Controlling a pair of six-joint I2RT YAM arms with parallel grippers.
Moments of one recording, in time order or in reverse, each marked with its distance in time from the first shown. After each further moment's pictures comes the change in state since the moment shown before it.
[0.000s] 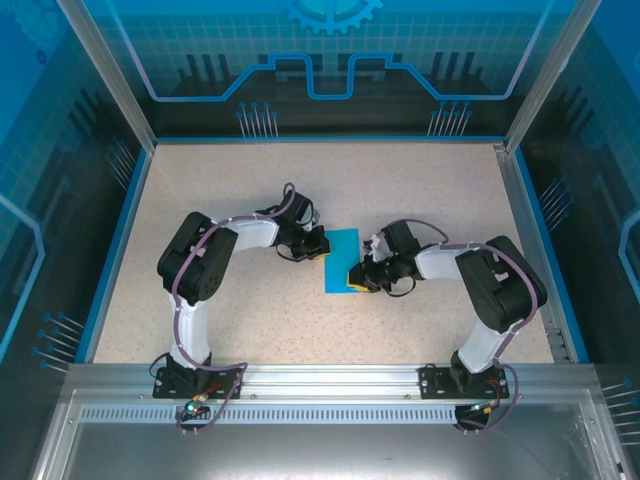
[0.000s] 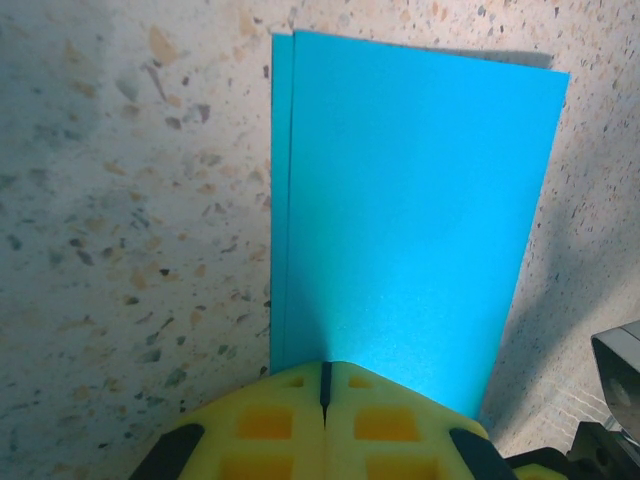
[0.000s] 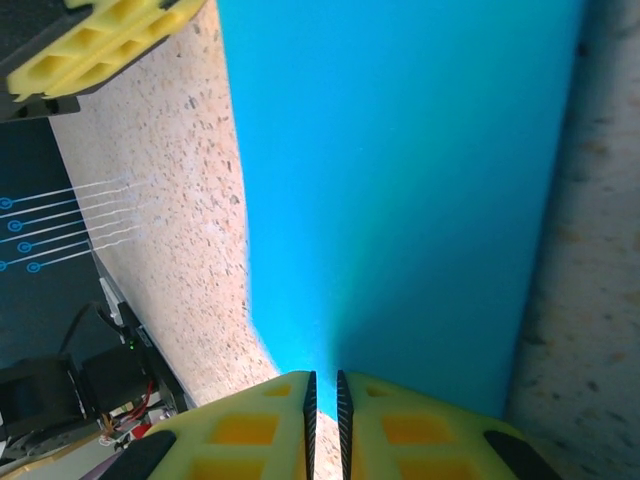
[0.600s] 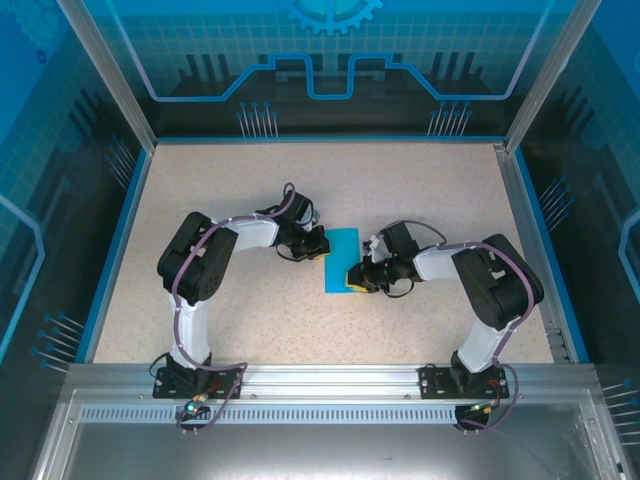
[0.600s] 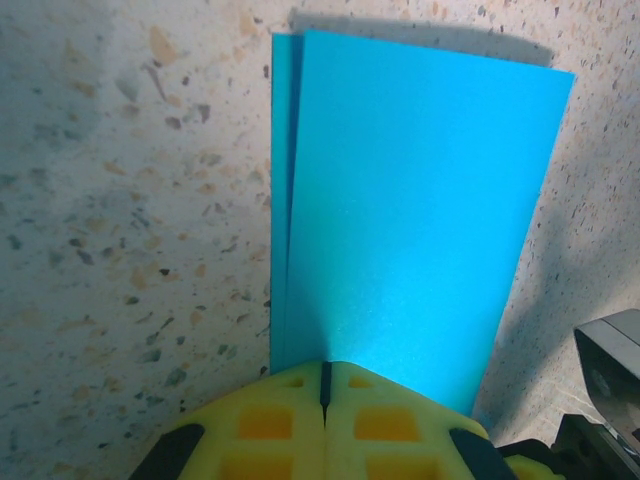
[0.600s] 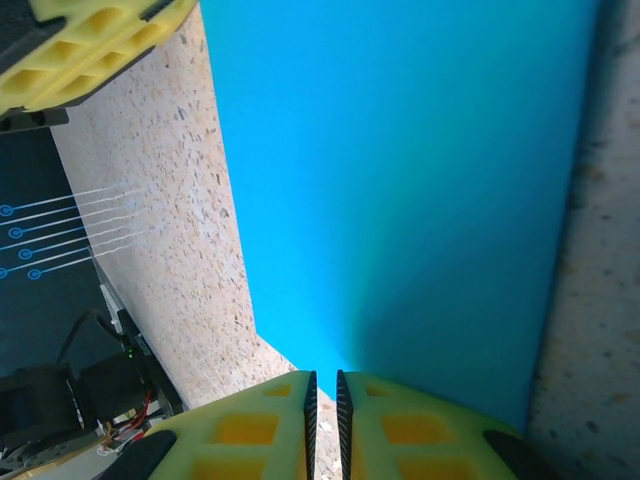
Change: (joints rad) left arm 0.000 0.000 0.000 0.000 0.000 0.000; right arm 0.004 0.028 -0.012 0.050 0.008 0.016
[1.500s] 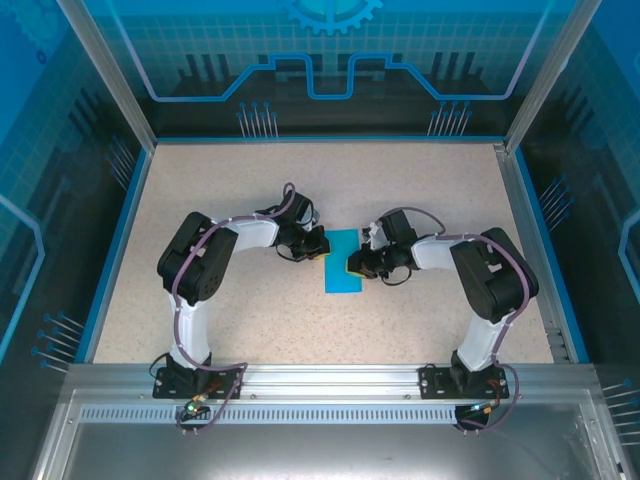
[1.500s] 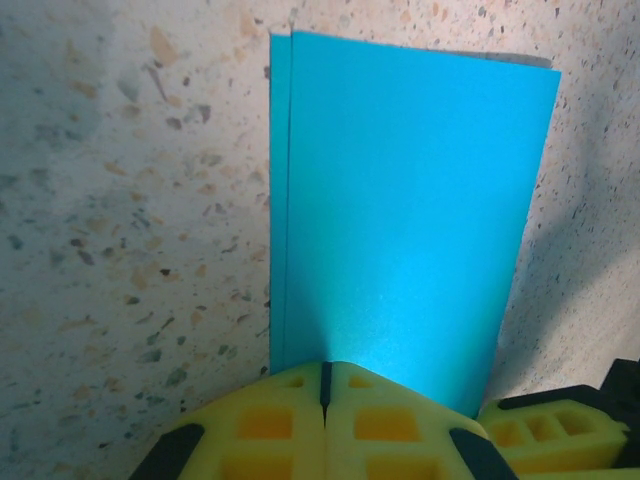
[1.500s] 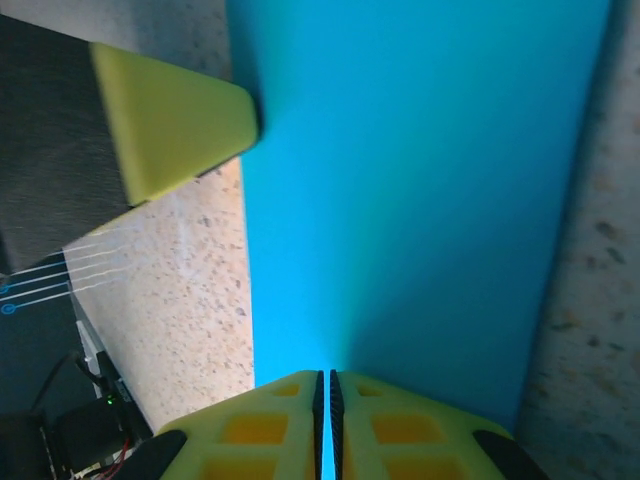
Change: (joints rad) left arm 0.000 0.000 0.000 0.000 -0.003 0.000; right arm -0.027 0.046 0.112 -0.050 0.067 -0.069
